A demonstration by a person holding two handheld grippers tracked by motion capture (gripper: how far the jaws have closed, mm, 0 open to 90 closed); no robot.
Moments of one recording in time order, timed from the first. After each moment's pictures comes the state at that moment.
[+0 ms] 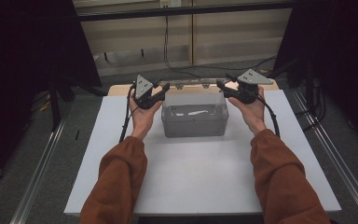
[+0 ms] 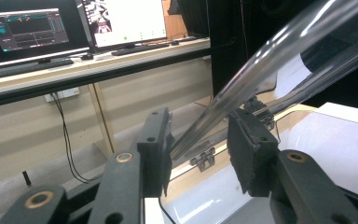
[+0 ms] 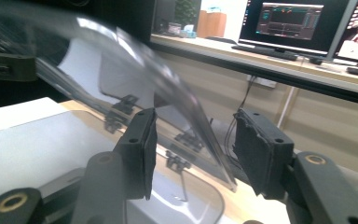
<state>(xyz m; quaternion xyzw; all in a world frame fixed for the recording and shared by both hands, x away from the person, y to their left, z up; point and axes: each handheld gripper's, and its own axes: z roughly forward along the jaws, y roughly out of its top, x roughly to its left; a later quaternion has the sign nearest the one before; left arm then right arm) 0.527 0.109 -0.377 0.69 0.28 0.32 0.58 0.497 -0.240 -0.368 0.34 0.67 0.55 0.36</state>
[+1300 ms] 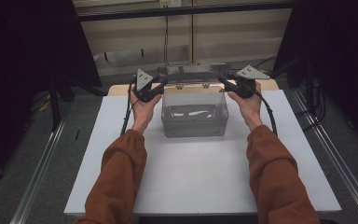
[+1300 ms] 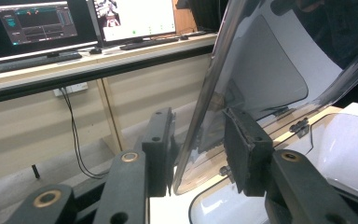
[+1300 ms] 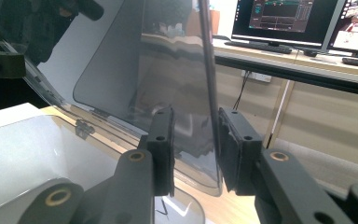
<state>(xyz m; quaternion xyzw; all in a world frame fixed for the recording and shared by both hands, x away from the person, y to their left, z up) 0.558 0.109 -0.380 0.70 0.30 0.32 0.56 0.528 -0.245 -0.380 0.37 0.66 0.55 0.35</state>
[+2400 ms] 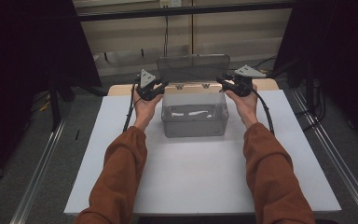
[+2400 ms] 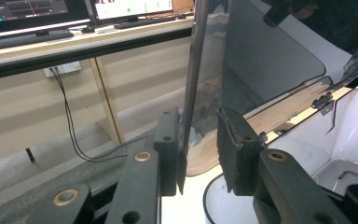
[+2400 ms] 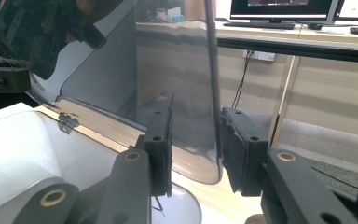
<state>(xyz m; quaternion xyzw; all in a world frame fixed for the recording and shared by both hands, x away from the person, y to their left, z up) 0.581 0.105 -0.399 0.72 0.31 0.29 0.55 0.549 -0.245 -0.397 0.40 0.66 0.55 0.32</state>
